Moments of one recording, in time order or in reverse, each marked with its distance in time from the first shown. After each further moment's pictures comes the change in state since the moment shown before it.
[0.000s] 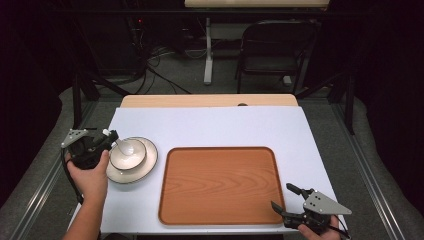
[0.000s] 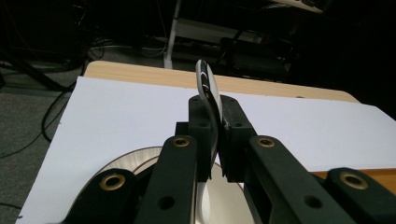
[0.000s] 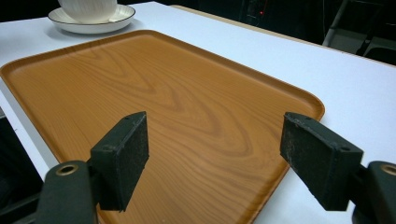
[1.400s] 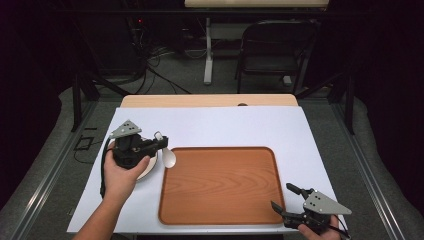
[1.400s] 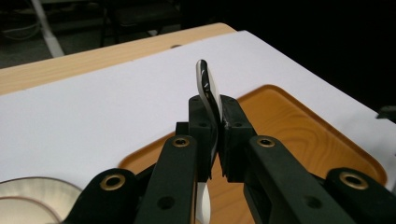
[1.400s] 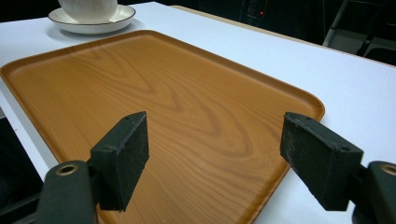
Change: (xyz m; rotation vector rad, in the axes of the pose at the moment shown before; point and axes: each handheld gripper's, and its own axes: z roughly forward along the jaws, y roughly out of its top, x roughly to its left) left arm -0.118 0.020 0.006 0.243 -0.394 0.269; right arm 0.000 0.000 0.000 -0.001 0.000 -0.002
